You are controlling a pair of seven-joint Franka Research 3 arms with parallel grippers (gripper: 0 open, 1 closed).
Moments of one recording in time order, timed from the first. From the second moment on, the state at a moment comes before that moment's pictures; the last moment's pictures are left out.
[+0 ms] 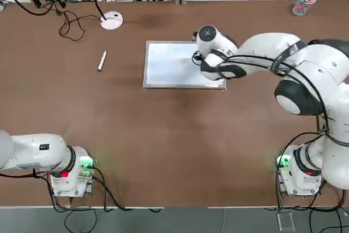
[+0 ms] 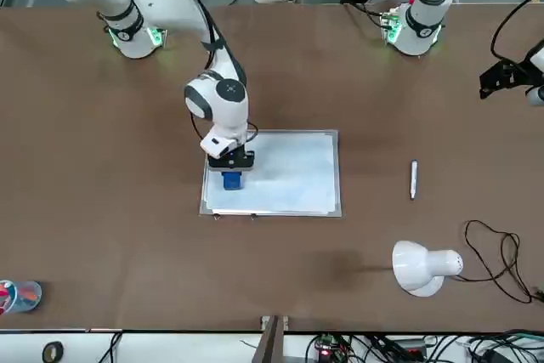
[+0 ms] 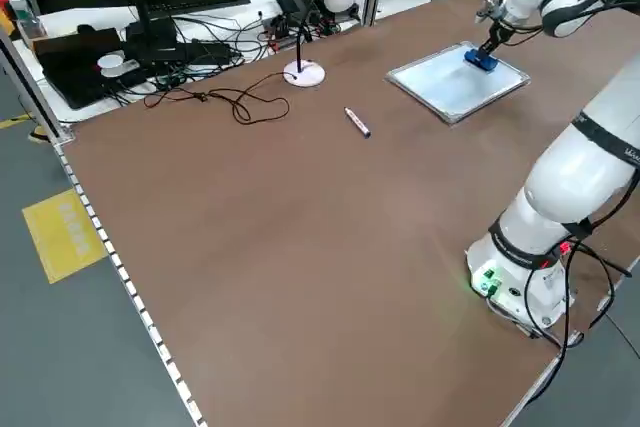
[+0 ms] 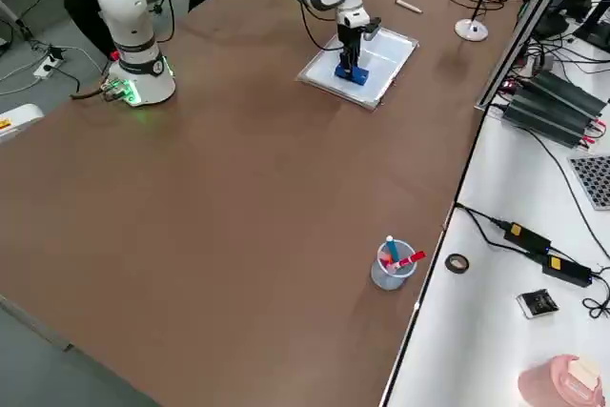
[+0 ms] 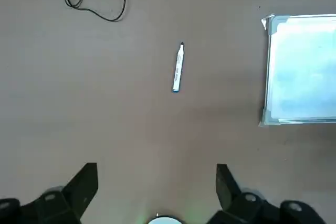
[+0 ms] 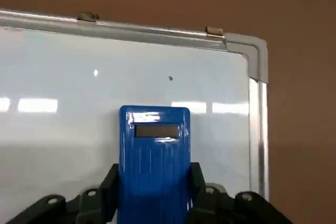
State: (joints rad) left arm 0.07 -0.10 -0.17 -1.71 -0.01 1.56 -0.04; right arm 1.01 0.64 -0.34 -1.87 -0.18 2.62 0.85
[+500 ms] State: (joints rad) left arm 0.07 -0.10 -0.17 -1.71 -0.01 1.56 -0.04; right arm 1.03 0.71 -0.34 -1.76 -0.18 2.60 0.93
